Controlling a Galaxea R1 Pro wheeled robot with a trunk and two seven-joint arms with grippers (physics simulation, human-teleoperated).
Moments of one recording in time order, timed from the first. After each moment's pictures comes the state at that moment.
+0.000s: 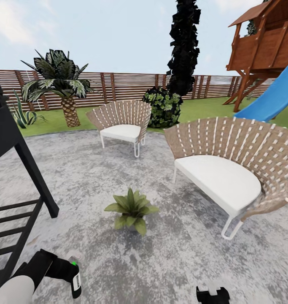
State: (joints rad) left arm -0.63 0.17 0.50 -0.38 -0.91 0.36 -0.83; right arm -0.46 -0.03 0.09 -0.03 0.07 -0.38 -0.22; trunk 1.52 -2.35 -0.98
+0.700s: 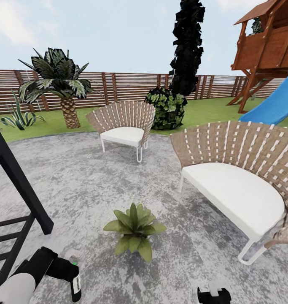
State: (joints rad) left arm -0.65 0.17 0.49 -0.38 -0.92 0.44 -0.87; right arm -0.45 -0.04 0.09 -0.03 0.07 -0.38 -0.22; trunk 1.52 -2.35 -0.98
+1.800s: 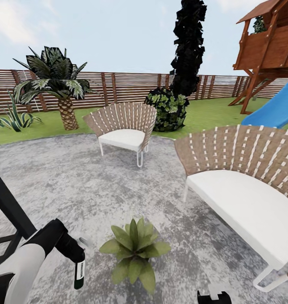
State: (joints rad) left arm -0.81 0.18 0.22 -0.38 -0.99 0.57 -1.16; right arm -0.44 -0.03 0.09 -0.03 0.07 -0.38 -0.22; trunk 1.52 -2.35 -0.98
